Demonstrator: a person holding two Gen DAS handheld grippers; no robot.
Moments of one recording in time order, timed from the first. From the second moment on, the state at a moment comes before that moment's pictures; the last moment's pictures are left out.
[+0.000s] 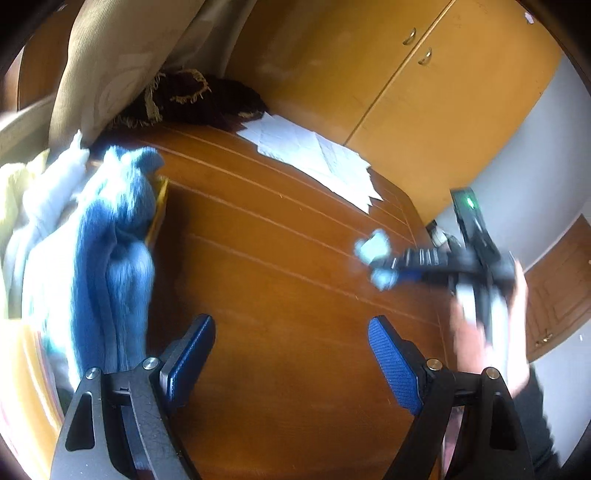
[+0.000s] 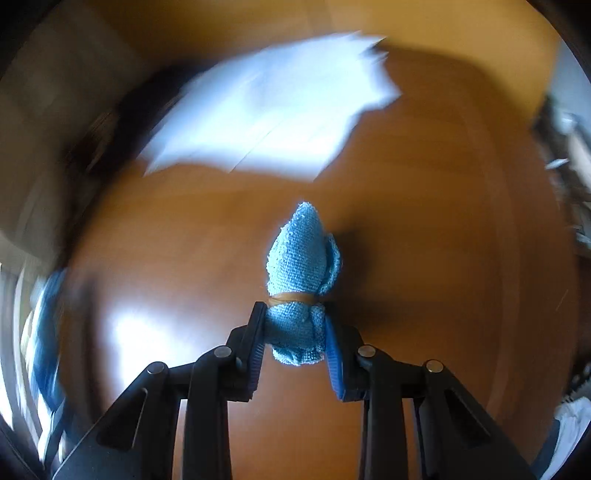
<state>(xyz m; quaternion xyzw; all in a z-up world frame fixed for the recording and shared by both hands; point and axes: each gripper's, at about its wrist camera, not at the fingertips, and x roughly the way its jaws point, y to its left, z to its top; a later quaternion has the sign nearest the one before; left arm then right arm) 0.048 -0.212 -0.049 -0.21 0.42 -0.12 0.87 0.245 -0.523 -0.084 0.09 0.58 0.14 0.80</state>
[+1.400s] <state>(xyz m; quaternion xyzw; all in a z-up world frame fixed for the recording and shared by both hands) -0.011 -0.245 -0.066 -0.22 0.50 -0.16 0.83 -0.023 -0.447 -0.087 0.13 0.43 0.31 0.84</state>
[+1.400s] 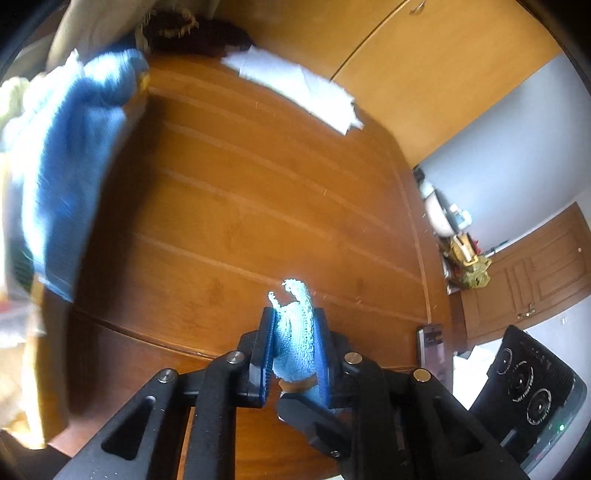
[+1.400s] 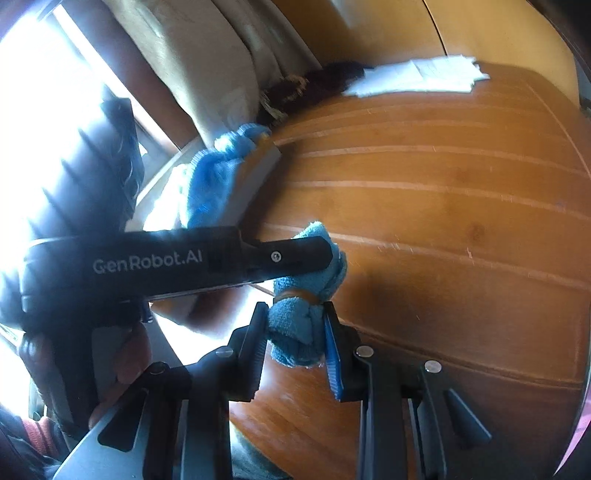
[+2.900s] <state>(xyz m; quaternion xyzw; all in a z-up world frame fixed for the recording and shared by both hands) -0.085 -0.061 -0.006 -0.12 0.30 0.21 0.92 -0.022 -0.278 -0.019 0.05 0.38 0.32 0.86</state>
